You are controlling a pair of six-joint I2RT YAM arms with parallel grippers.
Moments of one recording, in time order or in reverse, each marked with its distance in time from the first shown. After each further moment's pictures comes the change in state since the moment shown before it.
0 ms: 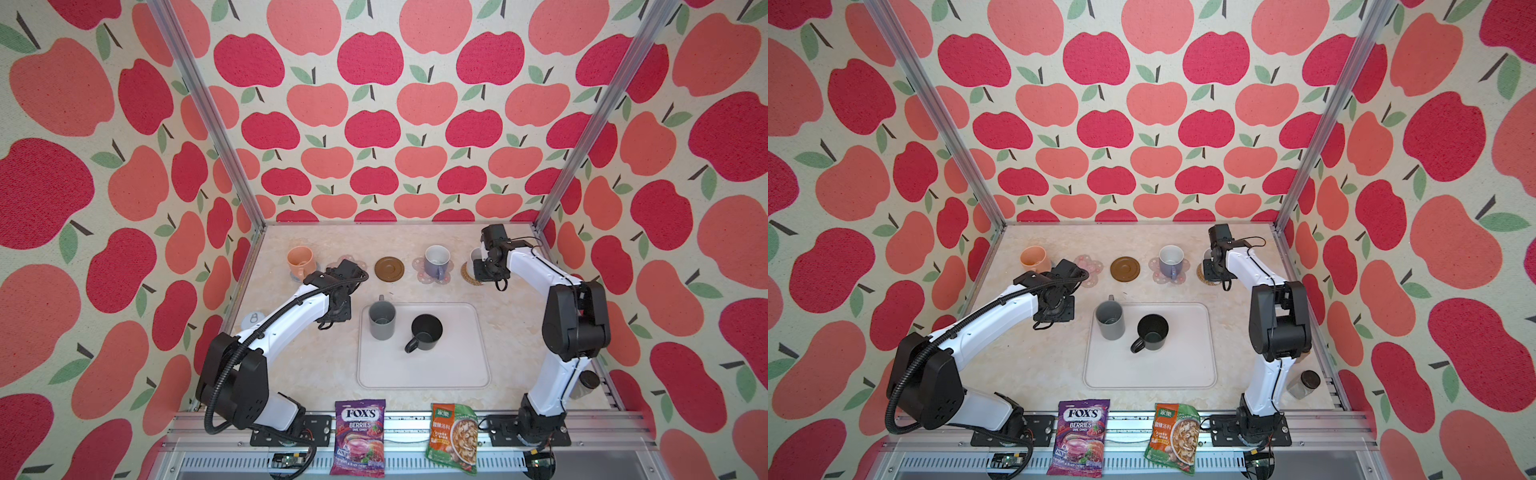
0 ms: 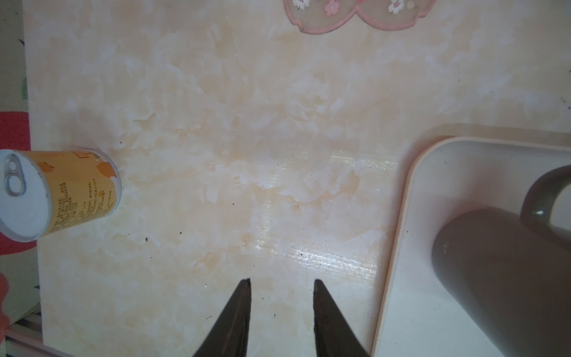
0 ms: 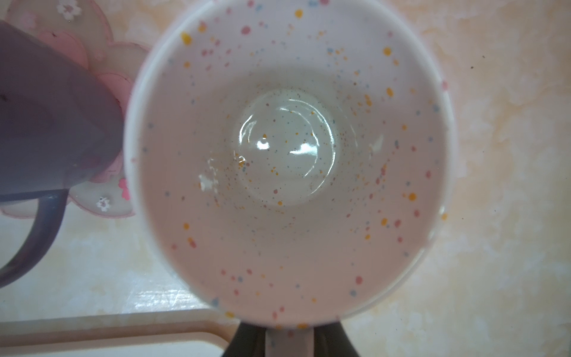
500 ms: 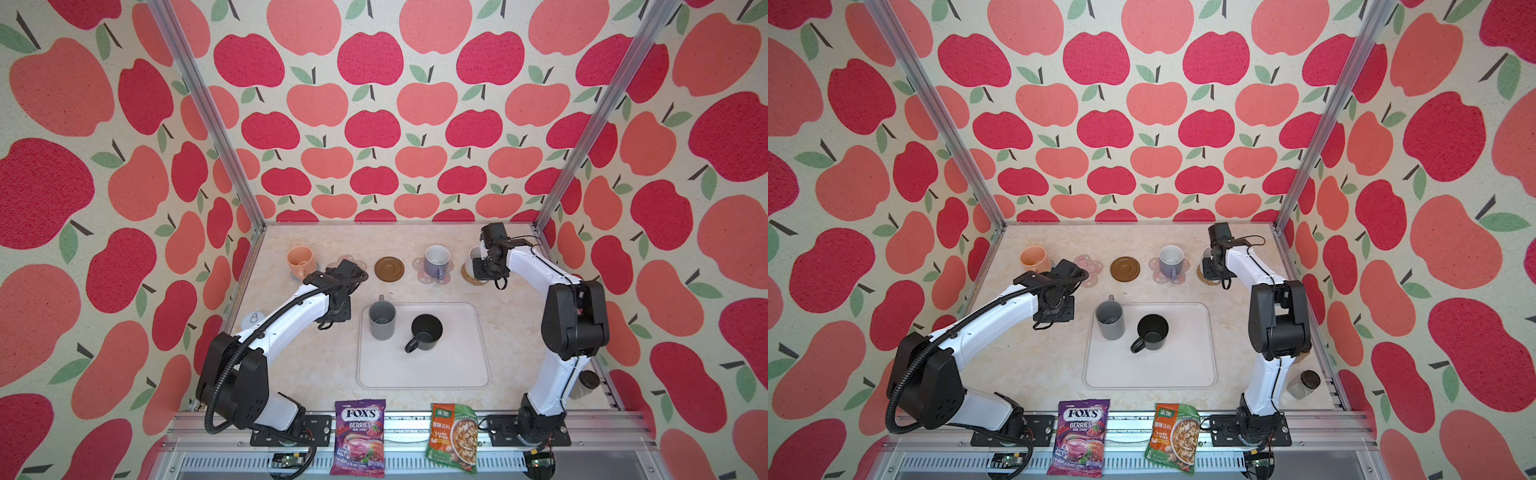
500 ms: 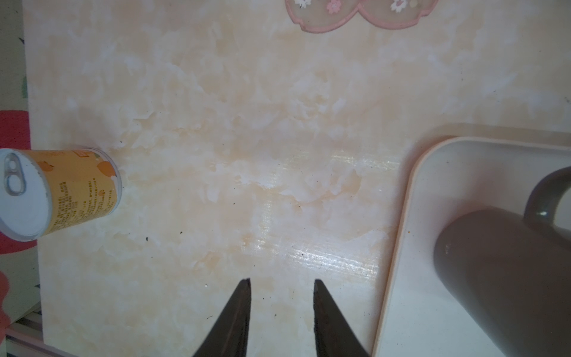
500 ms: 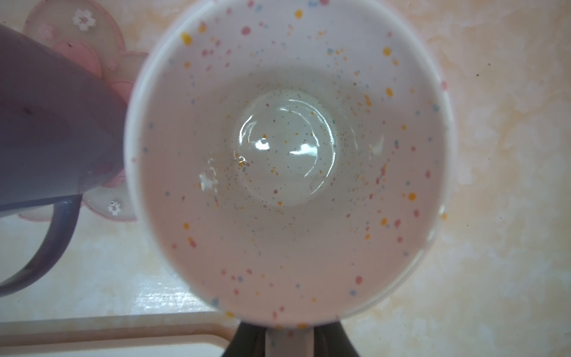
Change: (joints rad) left arm 0.003 0.002 0.000 0.000 0.000 0.000; right arm 0.000 0.014 0.021 -0.010 -0.018 0.000
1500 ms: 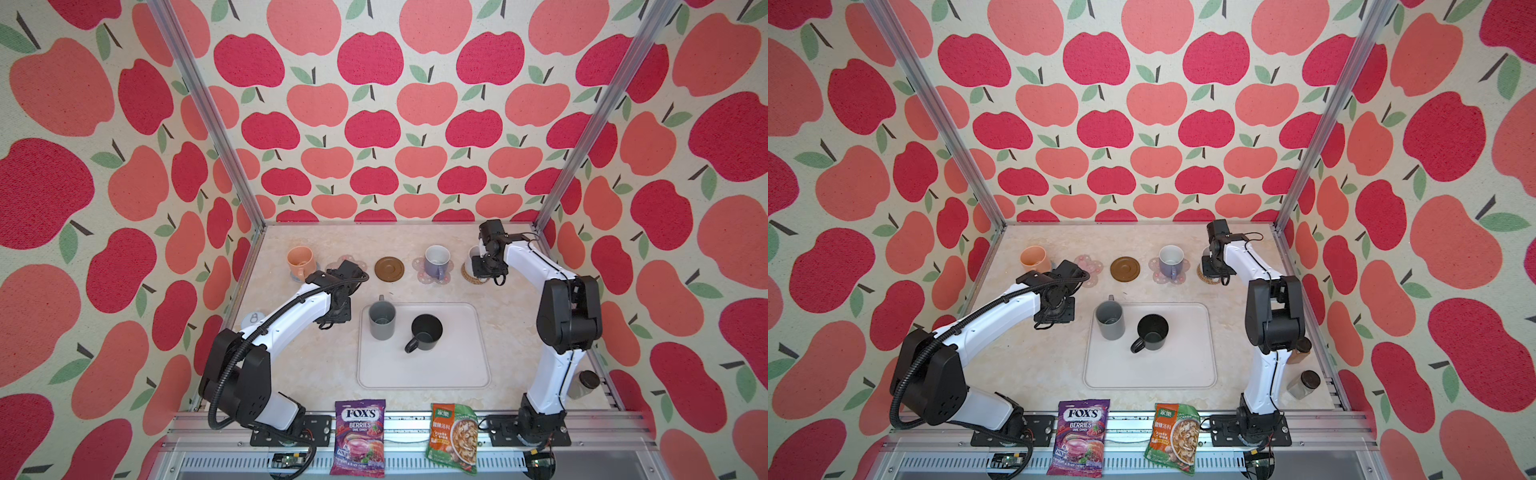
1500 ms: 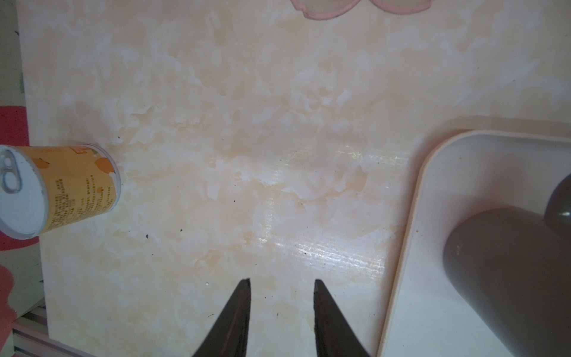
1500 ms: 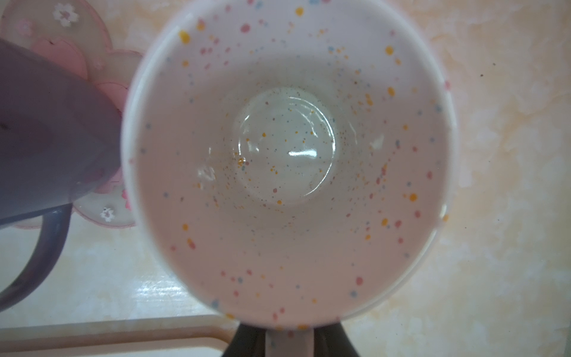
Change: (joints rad) left arm 0.000 0.021 0.000 -0.008 0.000 0.000; right arm 0.000 0.058 0.088 -0.078 0.011 0.001
